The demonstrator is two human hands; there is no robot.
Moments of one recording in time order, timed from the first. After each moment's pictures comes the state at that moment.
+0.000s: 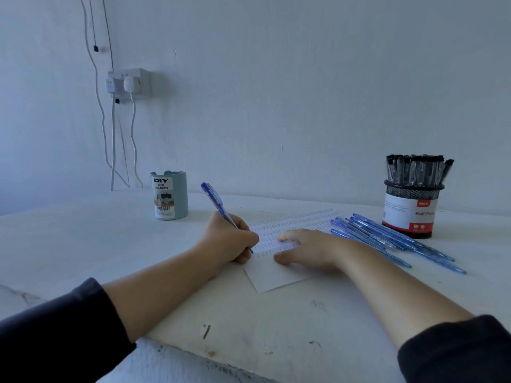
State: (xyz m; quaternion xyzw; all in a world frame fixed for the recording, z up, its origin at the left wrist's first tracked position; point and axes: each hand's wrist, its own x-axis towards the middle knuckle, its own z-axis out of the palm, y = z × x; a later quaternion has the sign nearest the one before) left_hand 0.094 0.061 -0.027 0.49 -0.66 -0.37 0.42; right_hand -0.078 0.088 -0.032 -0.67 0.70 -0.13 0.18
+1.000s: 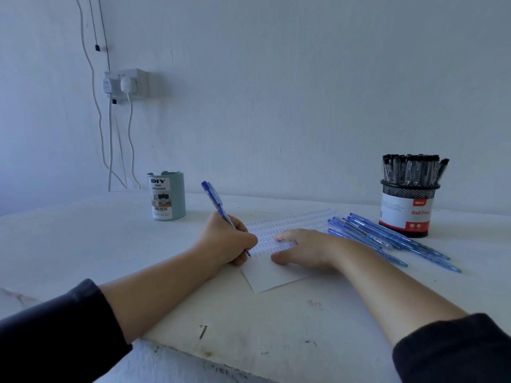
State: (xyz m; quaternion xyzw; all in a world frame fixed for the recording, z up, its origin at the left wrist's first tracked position) left_hand 0.094 0.063 -0.027 0.50 -0.67 -0.36 0.41; right_hand -0.078 0.087 -0.032 -0.68 0.70 -0.13 0.18
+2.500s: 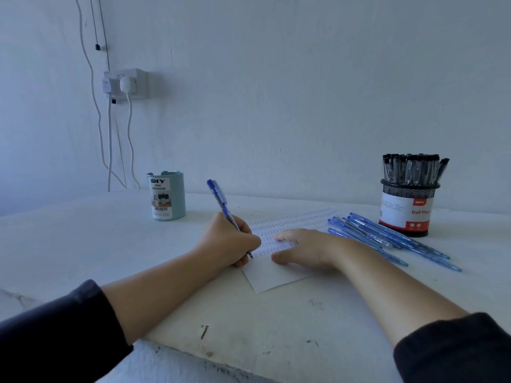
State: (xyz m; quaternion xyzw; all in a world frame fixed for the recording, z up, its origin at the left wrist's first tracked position) left_hand 0.093 0.064 -0.029 0.48 -0.69 -0.35 0.40; right_hand -0.075 0.090 -0.029 -0.68 0.70 -0.12 0.17
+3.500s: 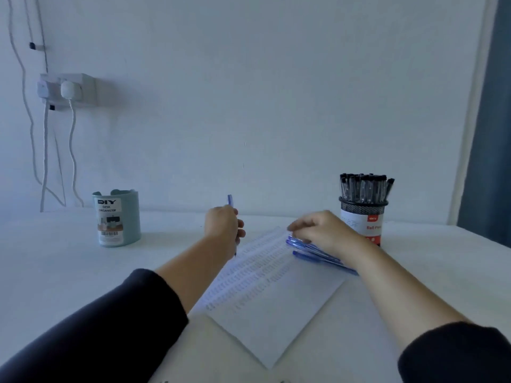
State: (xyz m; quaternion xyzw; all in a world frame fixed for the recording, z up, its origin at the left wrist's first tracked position) left_hand 0.018 0.008 0.003 0.44 -0.50 -0.55 0.51; right_hand -0.128 0.115 0.005 -0.56 0.69 -0.42 0.18
